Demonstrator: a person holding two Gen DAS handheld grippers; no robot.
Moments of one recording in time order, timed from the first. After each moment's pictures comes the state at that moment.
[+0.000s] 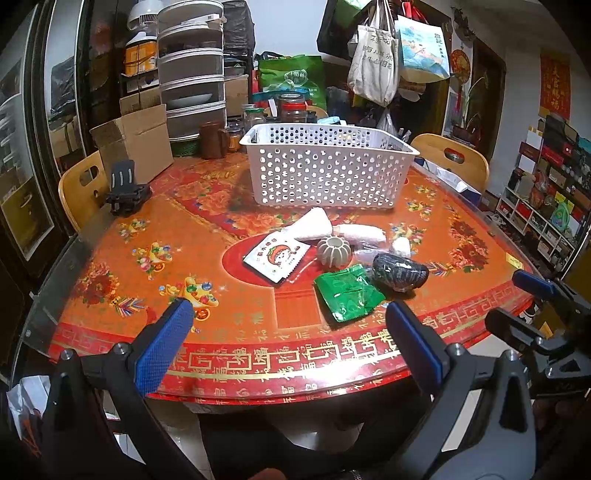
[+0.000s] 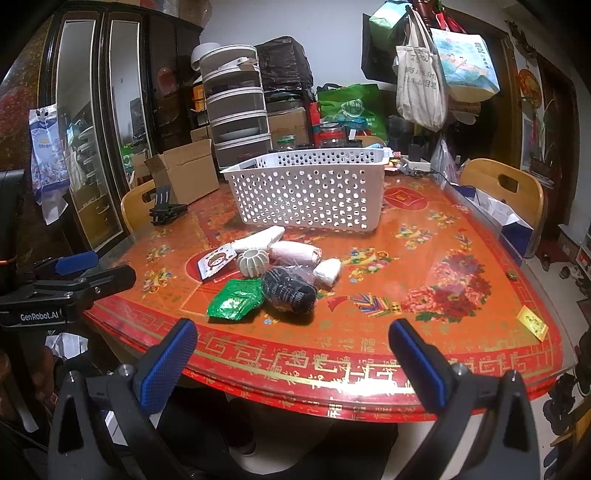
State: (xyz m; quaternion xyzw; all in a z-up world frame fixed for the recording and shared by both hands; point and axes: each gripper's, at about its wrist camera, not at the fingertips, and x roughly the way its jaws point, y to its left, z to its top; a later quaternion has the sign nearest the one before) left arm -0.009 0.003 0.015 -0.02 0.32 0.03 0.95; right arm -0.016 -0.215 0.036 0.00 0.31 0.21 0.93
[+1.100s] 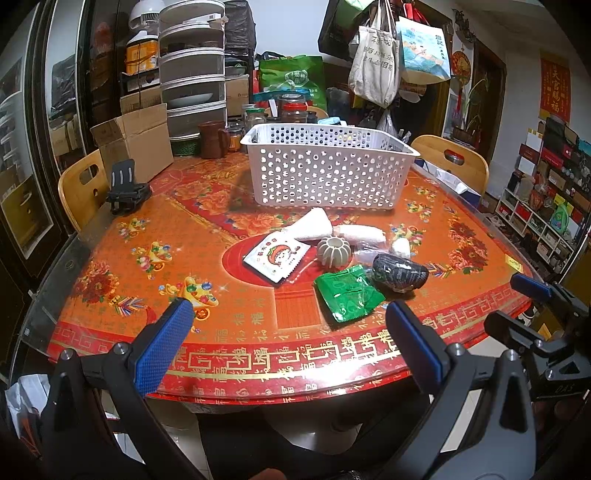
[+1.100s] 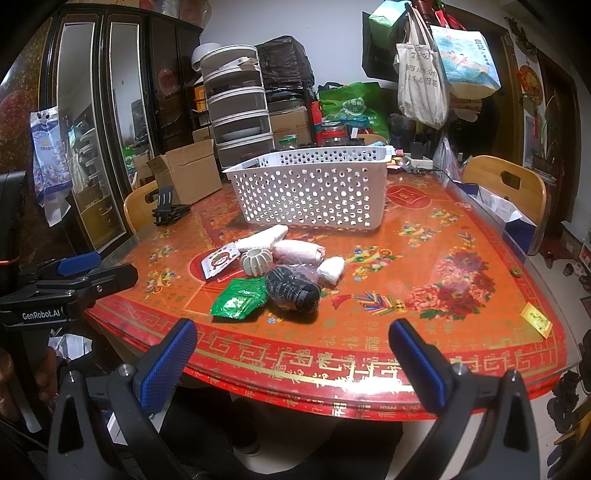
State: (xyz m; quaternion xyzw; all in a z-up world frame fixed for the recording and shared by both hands) left arm -0.010 0.004 0.016 -0.02 0.32 0.02 0.95; right arm -0.017 -0.213 0.036 0.01 0.31 0.21 0.93
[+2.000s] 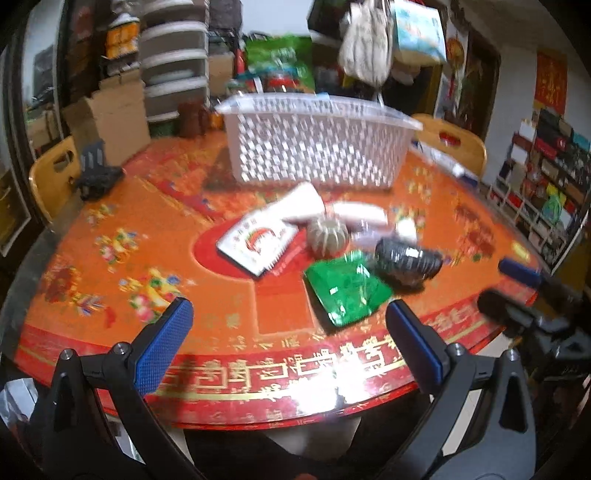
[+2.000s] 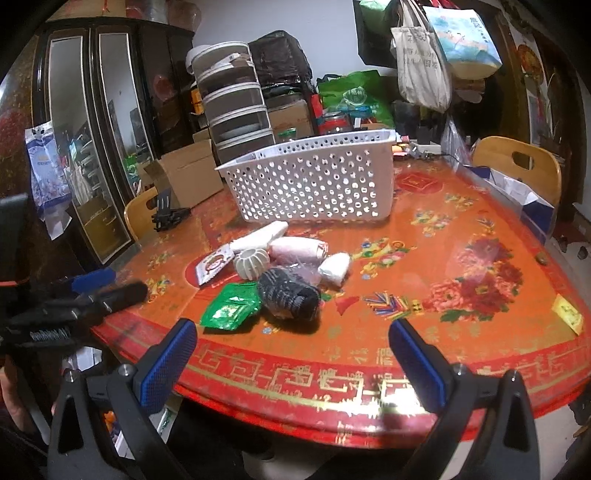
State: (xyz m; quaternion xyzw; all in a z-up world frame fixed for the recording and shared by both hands) left arm 0.042 -0.004 -0.030 -0.03 0.36 -0.01 0.93; right arm 0.024 -0.210 0.009 0.04 0.32 0.22 0.92
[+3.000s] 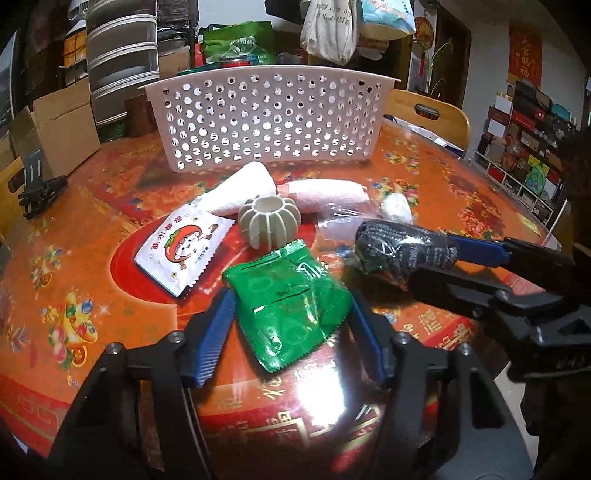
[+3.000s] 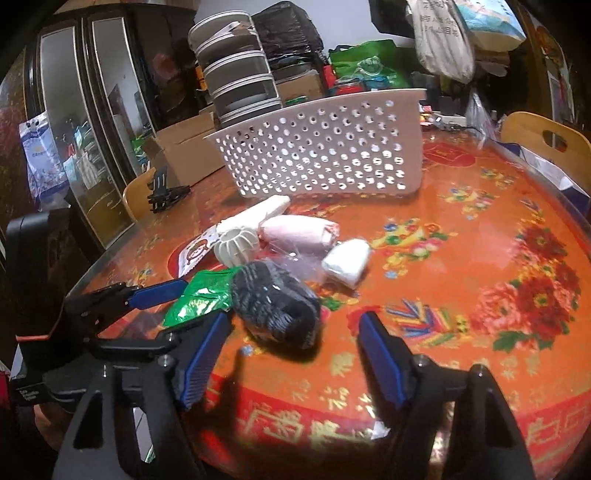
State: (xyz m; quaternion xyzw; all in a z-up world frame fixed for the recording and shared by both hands) left arm 0.103 -0.038 -0.085 0.00 0.36 -0.07 0.93; right arm 0.088 -0.190 -0.028 0.04 0.36 0.27 0.89
